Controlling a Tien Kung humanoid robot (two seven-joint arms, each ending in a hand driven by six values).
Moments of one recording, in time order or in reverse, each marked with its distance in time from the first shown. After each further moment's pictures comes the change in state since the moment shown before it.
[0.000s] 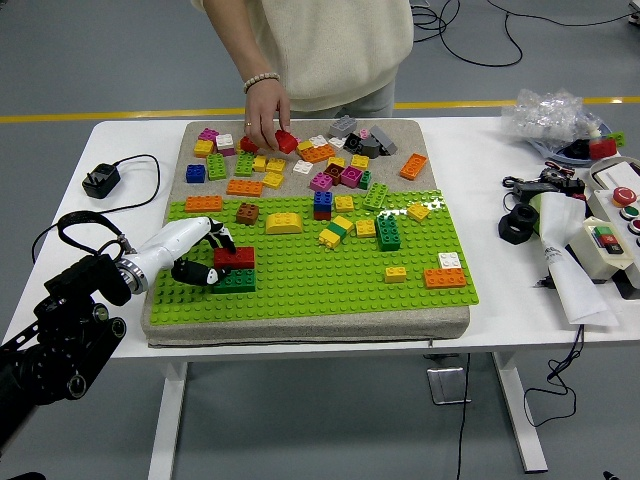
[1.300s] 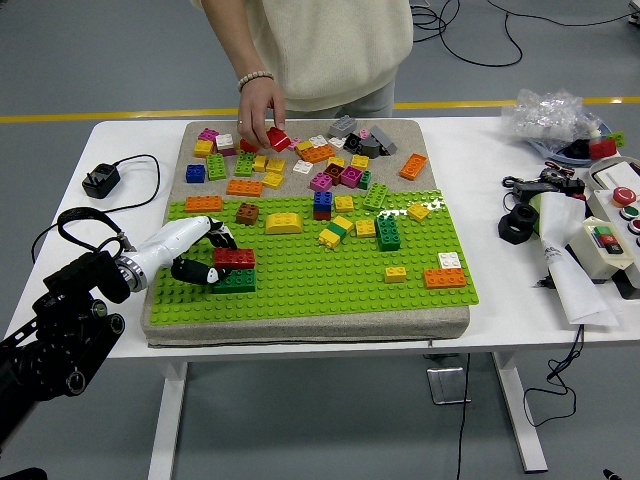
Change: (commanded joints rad) left arm -0.009 0.001 -0.010 0.009 0.007 -0.032 -0.001; right arm 0.003 -0.001 0.000 0.000 0.003 0.003 0.002
